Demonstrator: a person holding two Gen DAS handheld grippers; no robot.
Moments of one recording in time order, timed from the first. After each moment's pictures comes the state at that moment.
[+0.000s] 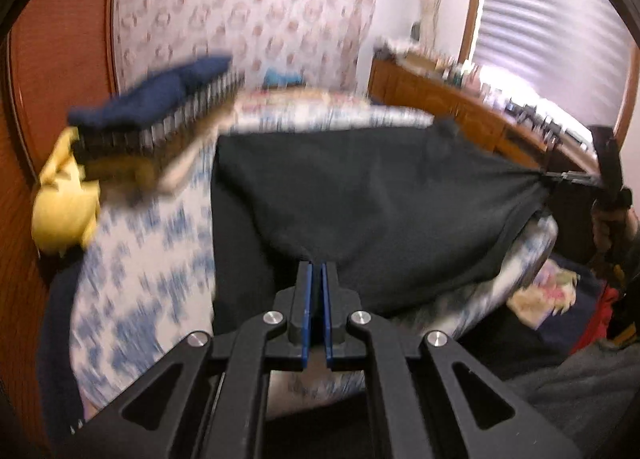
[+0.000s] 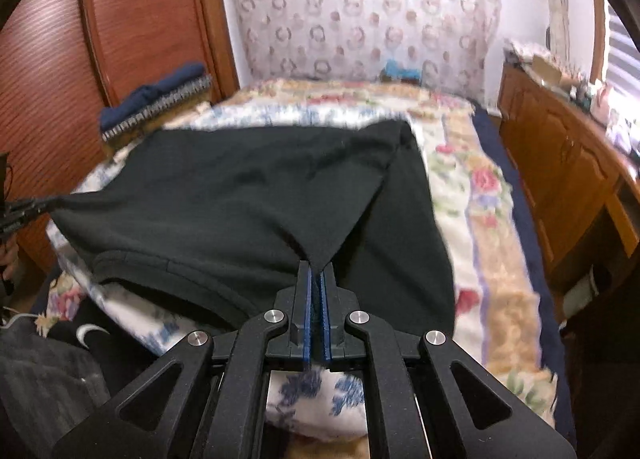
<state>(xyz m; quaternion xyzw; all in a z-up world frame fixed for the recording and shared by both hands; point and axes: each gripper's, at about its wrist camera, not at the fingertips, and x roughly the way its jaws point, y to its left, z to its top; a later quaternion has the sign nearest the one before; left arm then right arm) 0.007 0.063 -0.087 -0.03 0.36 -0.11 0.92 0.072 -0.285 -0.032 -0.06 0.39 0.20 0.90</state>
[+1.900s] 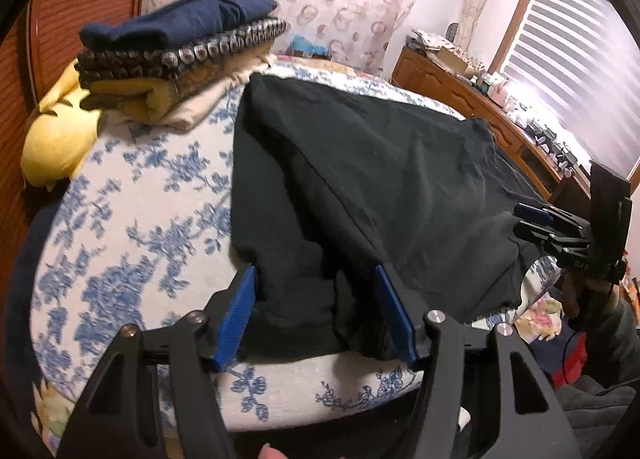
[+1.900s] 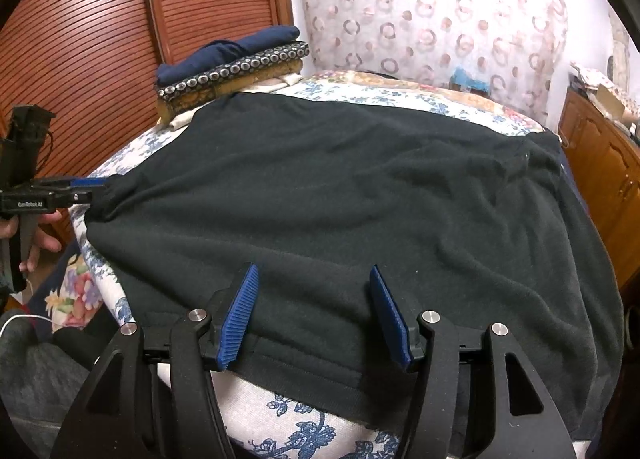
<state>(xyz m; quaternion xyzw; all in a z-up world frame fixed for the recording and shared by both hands) 0.034 0.090 -0.114 -0.12 0.41 -0.10 0.90 0.075 -0.148 -0.083 -0.09 0.37 0.30 0.88</state>
